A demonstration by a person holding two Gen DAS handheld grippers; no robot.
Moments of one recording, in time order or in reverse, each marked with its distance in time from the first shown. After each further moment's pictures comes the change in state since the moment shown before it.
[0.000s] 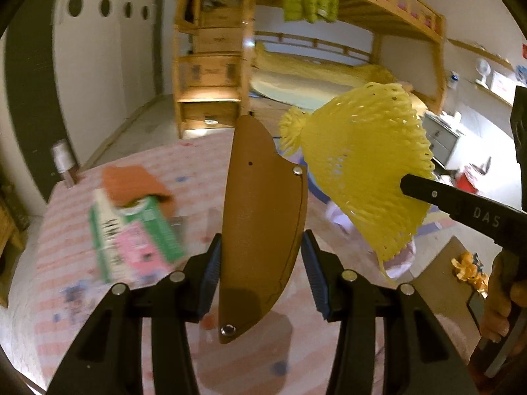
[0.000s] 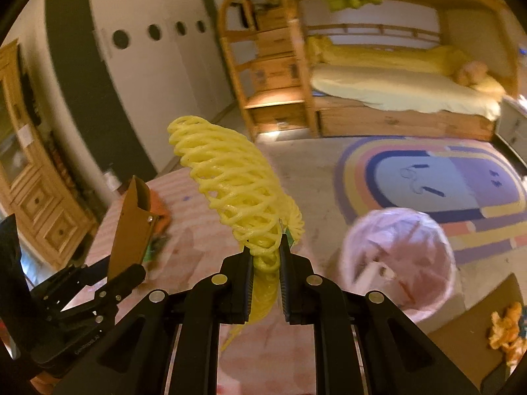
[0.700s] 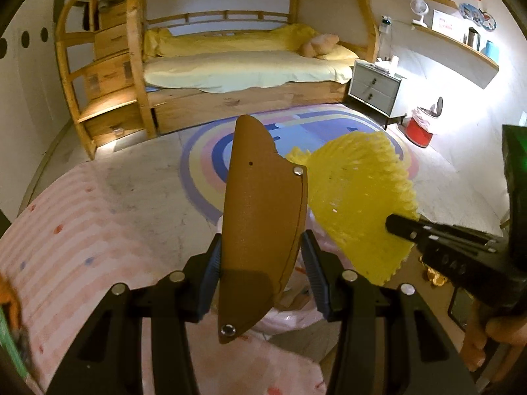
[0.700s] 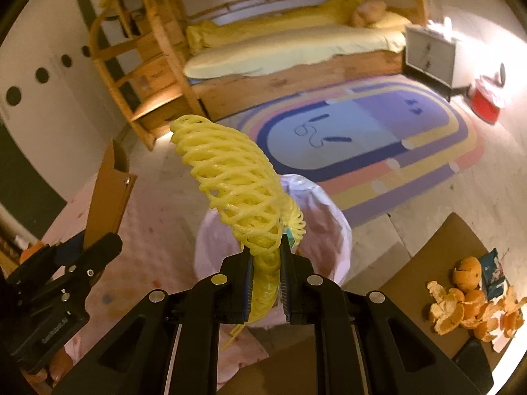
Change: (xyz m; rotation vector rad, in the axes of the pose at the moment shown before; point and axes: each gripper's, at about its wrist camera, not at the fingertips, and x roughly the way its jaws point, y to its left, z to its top) left arm 0.138 -0.176 0.050 0.241 0.111 -0.220; right arm 0.037 -0.191 -0.015 0.307 0.090 -0.271
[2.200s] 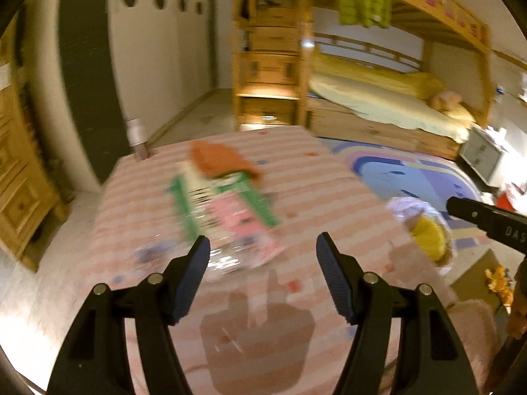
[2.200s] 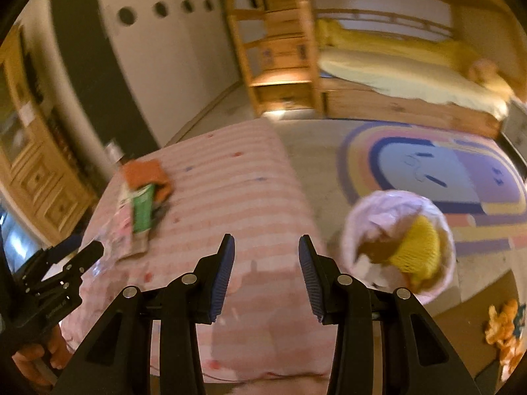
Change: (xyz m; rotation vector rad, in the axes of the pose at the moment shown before) left arm -0.222 0.163 -0.153 -0.385 -0.094 0.476; right arm -0.081 0.220 -0.080 -0.450 0.017 0.312
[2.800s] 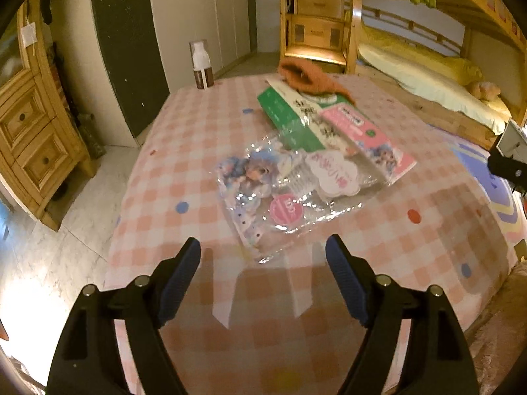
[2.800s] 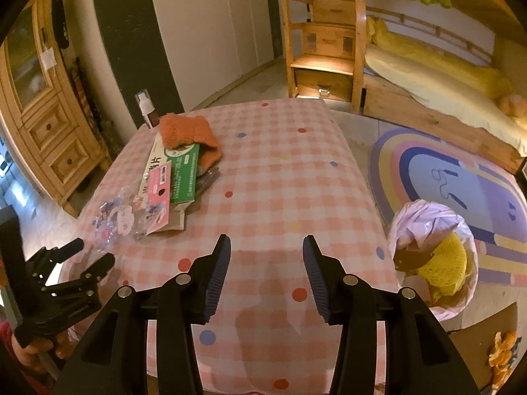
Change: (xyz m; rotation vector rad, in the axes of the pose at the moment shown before) left arm 0.042 0.073 -0.052 -0.058 0.162 0.107; right arm 0.036 0.055 -0.012 -0.123 0.072 0.011
